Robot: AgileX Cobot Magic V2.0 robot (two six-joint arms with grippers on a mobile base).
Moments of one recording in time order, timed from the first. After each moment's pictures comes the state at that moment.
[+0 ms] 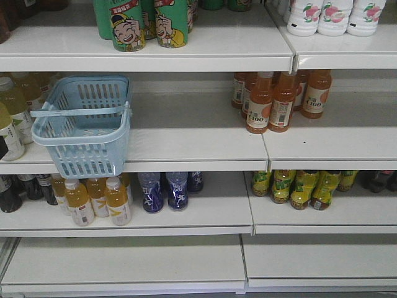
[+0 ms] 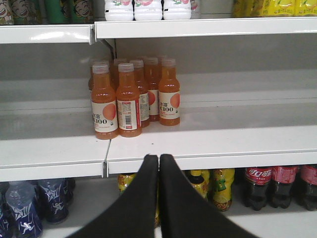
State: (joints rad) left arm -0.07 0.90 -0.59 -0.10 -0.07 -0.01; right arm -0.09 -0.01 0.03 -0.03 0.09 0.03
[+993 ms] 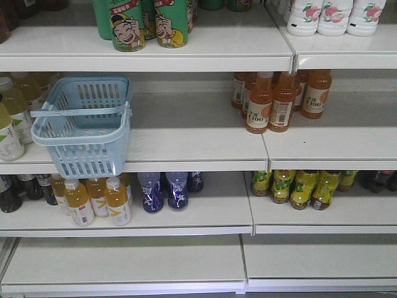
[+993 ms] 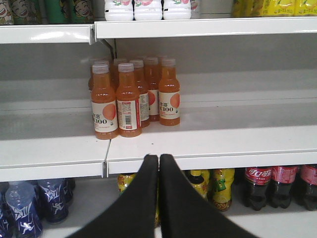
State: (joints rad) left arm -0.07 0.91 -0.59 -0.25 -0.12 -0.41; right arm -0.09 -0.01 0.03 -0.03 0.09 0.03
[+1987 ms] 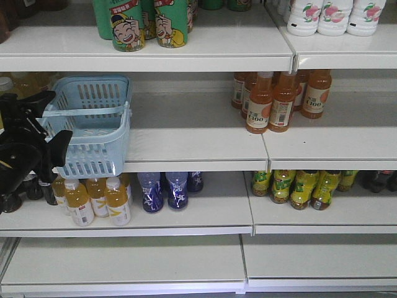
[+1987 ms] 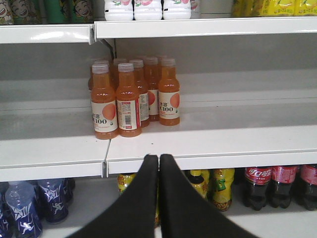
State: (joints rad) left arm -0.07 1.61 -0.62 0.14 -0.89 -1.82; right arm -0.09 -0.01 0.03 -0.03 0.09 0.03
